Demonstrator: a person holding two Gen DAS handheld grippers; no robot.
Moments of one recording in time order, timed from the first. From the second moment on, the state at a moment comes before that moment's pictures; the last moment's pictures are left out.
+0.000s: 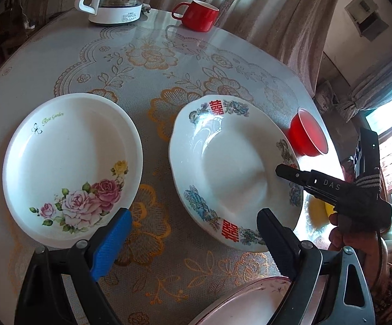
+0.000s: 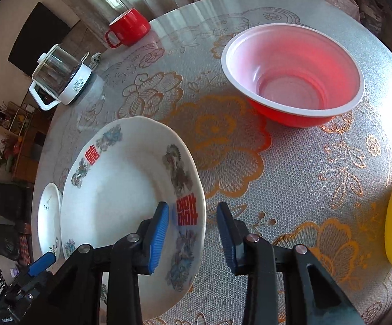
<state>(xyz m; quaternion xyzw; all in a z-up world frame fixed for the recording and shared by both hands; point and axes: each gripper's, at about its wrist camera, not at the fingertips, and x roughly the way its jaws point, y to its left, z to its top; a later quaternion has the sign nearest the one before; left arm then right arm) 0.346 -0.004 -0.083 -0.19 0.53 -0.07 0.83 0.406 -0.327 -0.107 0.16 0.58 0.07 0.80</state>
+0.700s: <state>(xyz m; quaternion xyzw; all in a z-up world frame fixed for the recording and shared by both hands) 0.369 -0.007 -0.085 -0.17 0.52 -0.06 0.83 0.393 -0.310 -0.097 0.09 0.56 0.06 0.82</state>
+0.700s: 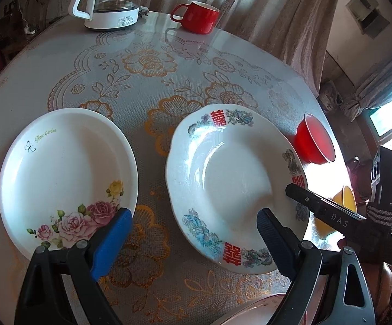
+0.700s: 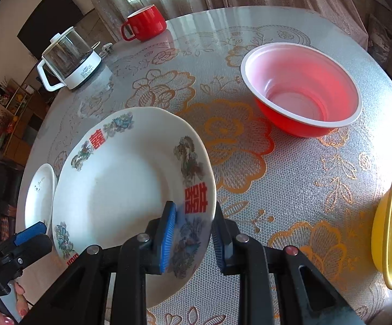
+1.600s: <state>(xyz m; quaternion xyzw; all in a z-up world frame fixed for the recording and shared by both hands) 0.427 -0.024 -0.115 -0.08 0.55 -0.05 0.83 0.397 -0.314 -0.108 0.13 0.57 0.10 0.81</state>
